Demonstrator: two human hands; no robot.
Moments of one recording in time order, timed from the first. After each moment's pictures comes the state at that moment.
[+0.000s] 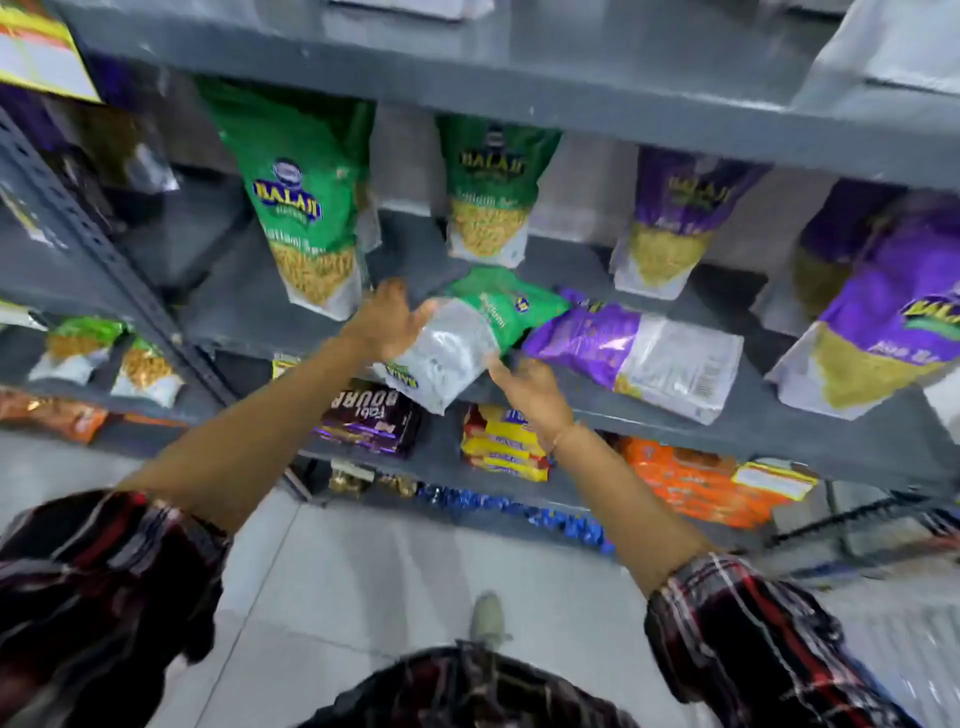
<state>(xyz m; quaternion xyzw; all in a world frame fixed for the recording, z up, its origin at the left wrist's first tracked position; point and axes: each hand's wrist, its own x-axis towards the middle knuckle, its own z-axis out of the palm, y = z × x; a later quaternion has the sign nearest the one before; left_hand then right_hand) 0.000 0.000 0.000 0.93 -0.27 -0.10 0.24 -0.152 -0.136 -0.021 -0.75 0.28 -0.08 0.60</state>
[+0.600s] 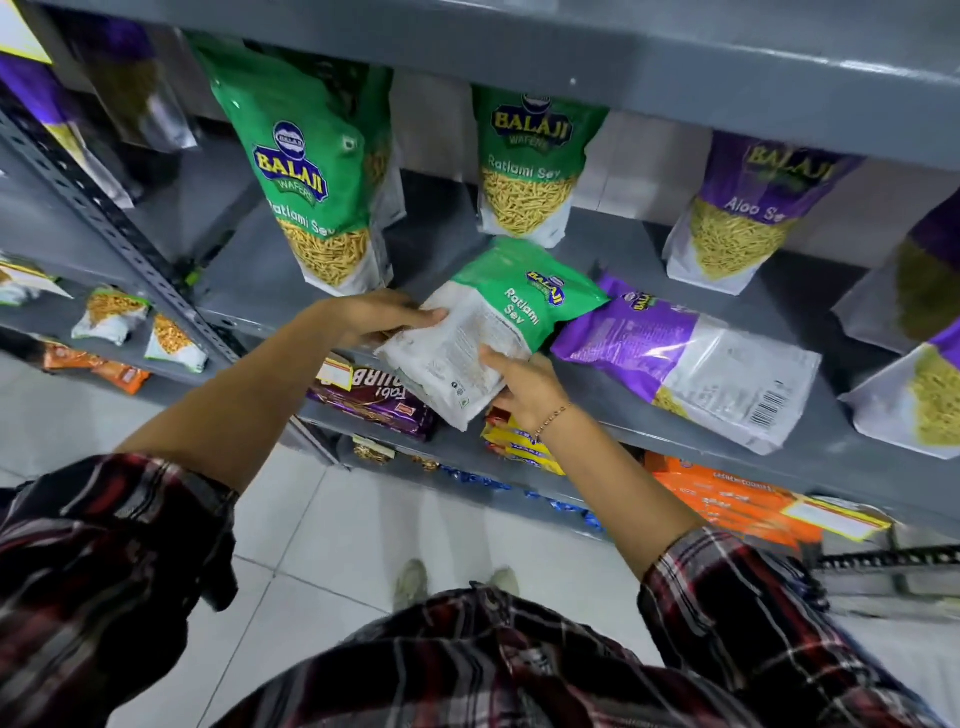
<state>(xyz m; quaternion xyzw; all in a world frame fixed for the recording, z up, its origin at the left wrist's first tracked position) 0.051 0.016 -0.029 0.78 -0.13 -0.46 0.41 -0.098 -0.141 -0.048 -0.50 0.34 0.05 0.79</state>
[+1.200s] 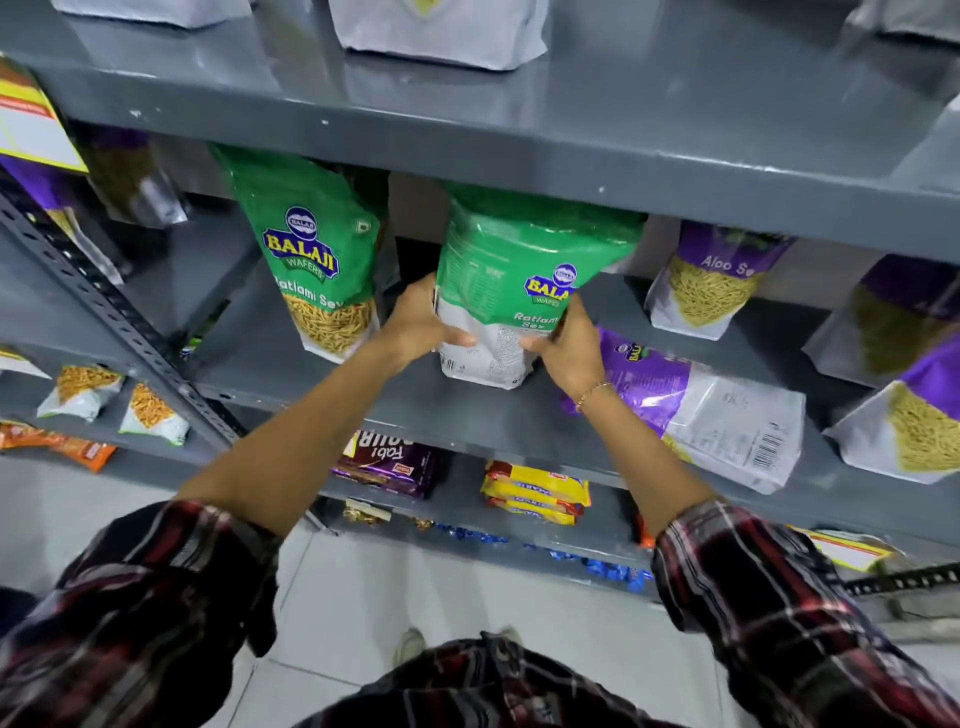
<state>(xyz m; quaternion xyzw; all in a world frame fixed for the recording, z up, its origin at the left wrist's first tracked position) 0.076 -0.031 -0.004 0.80 -0.21 -0.19 0.54 -0.037 -0.198 -0.013 -0.82 0.22 -0.18 0.50</state>
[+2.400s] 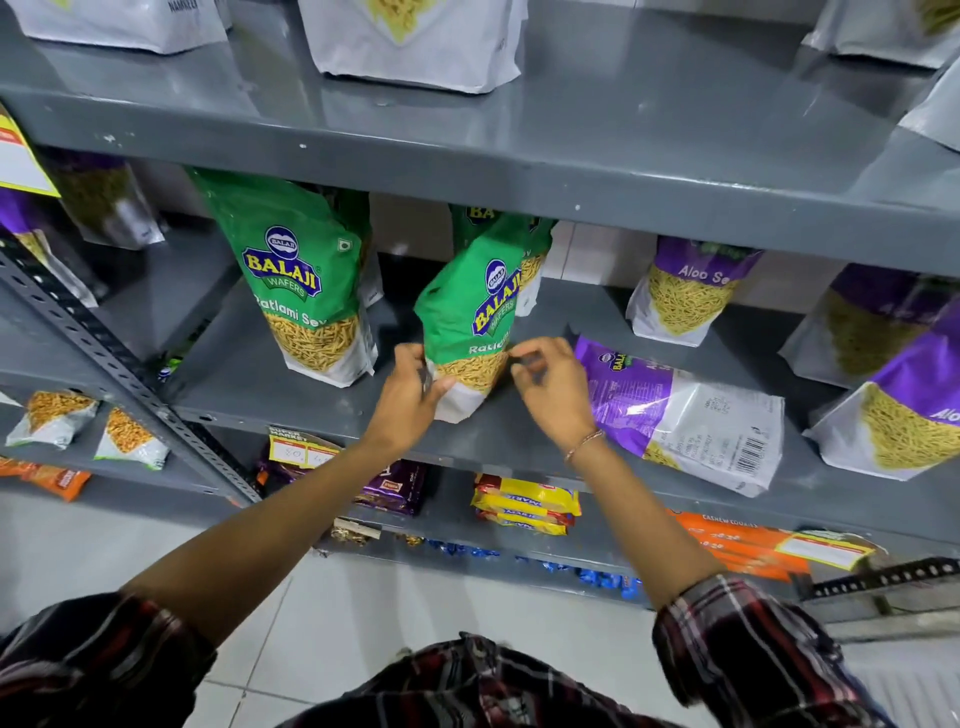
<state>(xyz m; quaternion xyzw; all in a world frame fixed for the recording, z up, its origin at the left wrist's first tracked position) 0.024 -0.014 -0.058 0.83 -0.27 -0.06 0.49 -0.068 -0.181 -0.016 -0.85 0.18 -0.22 0.44</state>
